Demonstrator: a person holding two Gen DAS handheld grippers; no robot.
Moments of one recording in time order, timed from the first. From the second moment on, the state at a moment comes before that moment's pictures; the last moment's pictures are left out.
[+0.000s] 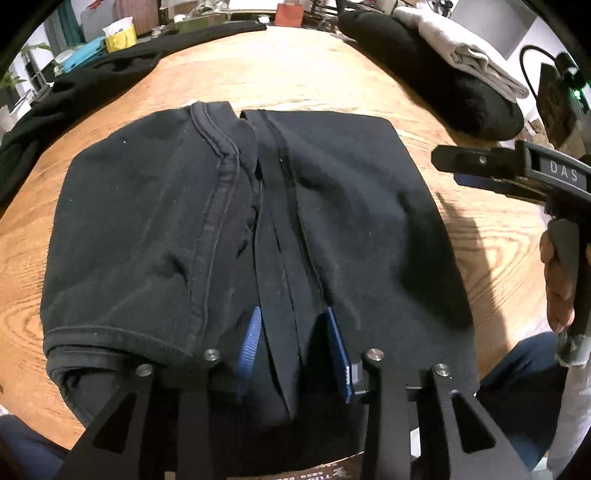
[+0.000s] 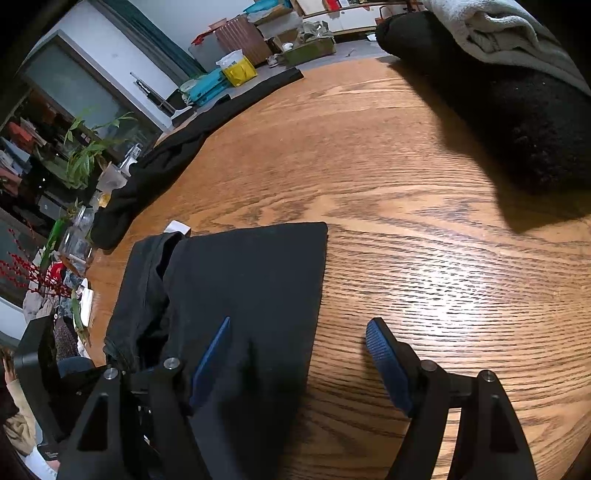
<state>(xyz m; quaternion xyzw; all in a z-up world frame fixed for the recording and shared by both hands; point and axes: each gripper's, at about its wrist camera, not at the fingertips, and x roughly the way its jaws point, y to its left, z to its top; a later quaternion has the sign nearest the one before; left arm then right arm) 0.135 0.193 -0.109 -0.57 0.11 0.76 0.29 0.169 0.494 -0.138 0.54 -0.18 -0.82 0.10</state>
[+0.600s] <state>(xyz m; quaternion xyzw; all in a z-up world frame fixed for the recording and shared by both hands) 0.152 0.190 -0.097 -0.55 0.10 0.77 0.30 0.169 0.492 -0.142 0.54 -0.17 -0.82 0.09</state>
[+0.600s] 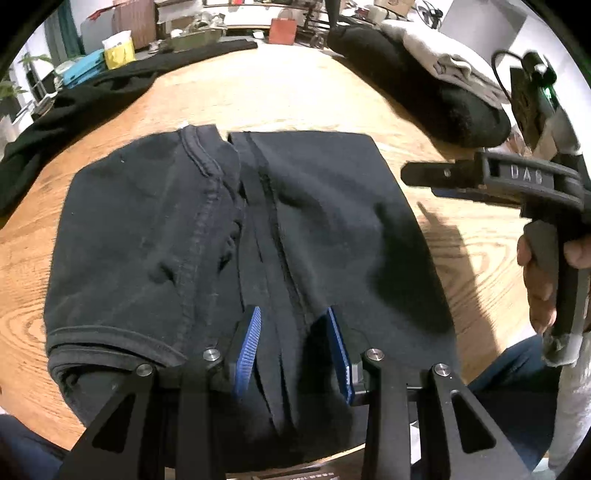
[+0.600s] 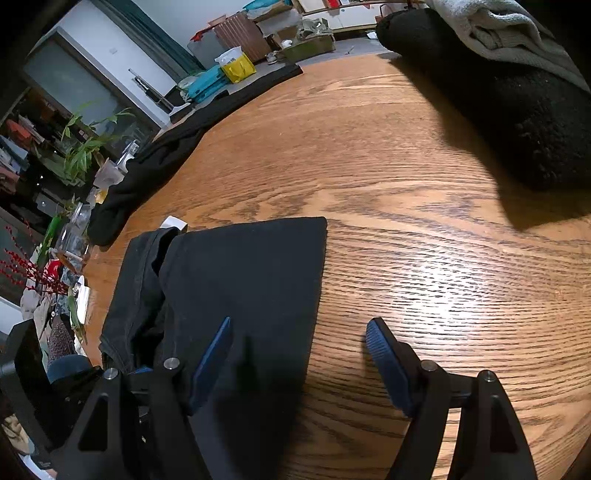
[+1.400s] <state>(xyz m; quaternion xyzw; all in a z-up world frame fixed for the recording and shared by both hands) 0.159 0.162 -0.095 -0.58 0.07 0.75 0.31 0.170 0.492 -0.141 0.54 -0.17 -0.82 0.09</state>
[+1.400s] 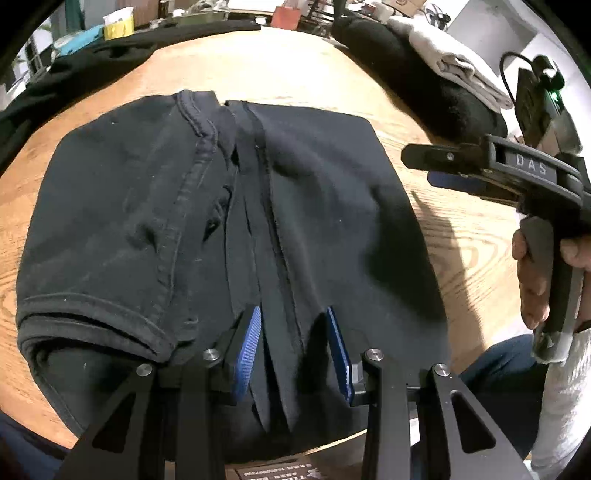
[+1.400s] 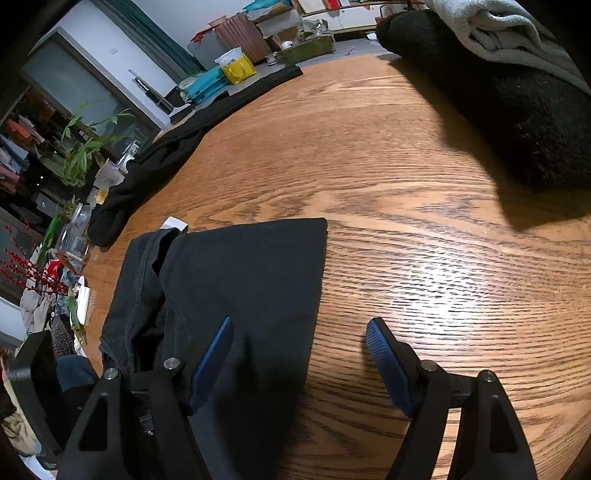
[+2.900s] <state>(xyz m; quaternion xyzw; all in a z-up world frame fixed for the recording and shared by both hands) 0.147 0.175 -0.075 -0.56 0.15 0.77 0.27 0.174 0.490 -0.141 0.54 -0.16 -0.82 0.11</state>
